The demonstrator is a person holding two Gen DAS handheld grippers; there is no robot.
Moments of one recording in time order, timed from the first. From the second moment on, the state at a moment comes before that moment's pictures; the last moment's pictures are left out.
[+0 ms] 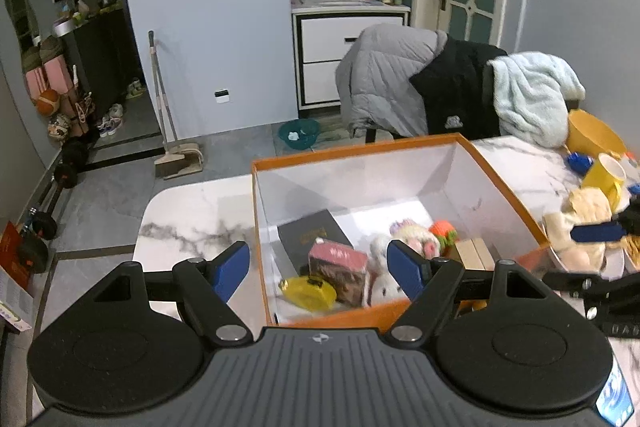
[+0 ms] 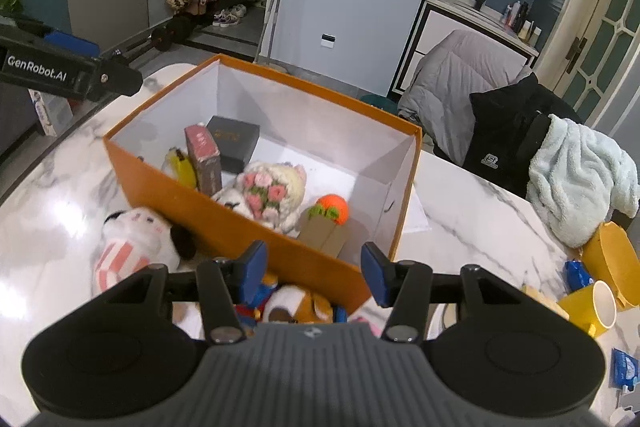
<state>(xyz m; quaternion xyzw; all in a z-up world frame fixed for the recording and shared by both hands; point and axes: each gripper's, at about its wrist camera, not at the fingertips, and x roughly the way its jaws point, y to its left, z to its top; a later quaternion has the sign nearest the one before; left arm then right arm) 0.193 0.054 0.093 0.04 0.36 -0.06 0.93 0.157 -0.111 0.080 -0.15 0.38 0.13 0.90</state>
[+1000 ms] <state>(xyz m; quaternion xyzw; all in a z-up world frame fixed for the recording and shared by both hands) 0.154 0.042 -0.008 0.00 0.43 -0.12 0.89 0.152 -0.109 0.004 -0.19 0.43 0.14 0.87</state>
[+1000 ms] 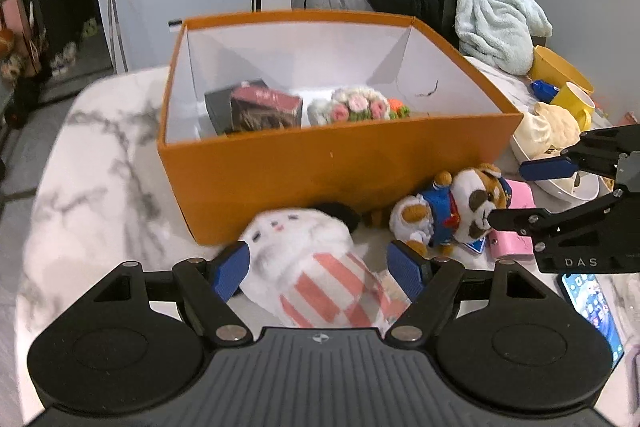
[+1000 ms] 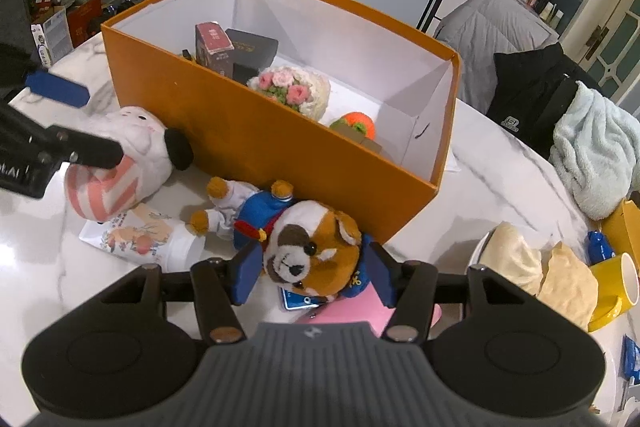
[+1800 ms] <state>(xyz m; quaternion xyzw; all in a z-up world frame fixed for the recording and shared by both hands) 0.156 0.064 -0.041 -0.04 0.48 -0.12 0.87 0.156 -0.114 -0.023 -0.14 0.46 0.17 0.86</state>
